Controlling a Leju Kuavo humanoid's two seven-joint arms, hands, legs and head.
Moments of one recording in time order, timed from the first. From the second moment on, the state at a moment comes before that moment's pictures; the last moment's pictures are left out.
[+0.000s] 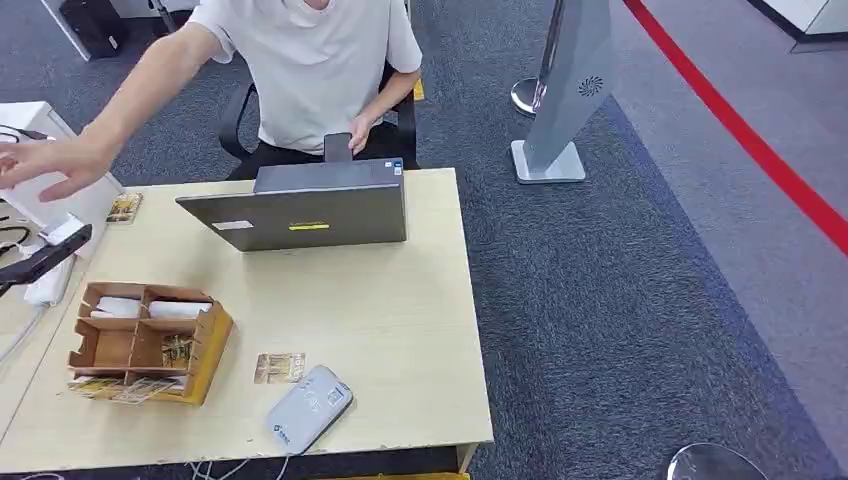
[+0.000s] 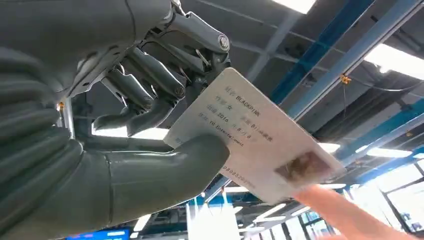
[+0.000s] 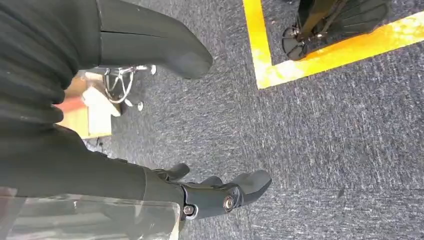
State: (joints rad) left arm -0.49 0.61 -0.12 -1.63 -1.50 0.14 0.17; right arm 0.17 0.36 -0.92 -0.75 0.88 -0.01 0.15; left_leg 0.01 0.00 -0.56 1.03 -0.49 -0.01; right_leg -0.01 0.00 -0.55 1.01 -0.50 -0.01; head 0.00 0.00
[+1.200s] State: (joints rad) left arm -0.34 0.40 -0.32 -1.88 -1.50 0.09 0.08; right arm 0.41 0.36 -0.47 -1.06 0.41 -0.07 0.42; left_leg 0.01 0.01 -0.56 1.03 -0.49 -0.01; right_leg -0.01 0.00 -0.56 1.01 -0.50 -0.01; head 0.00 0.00
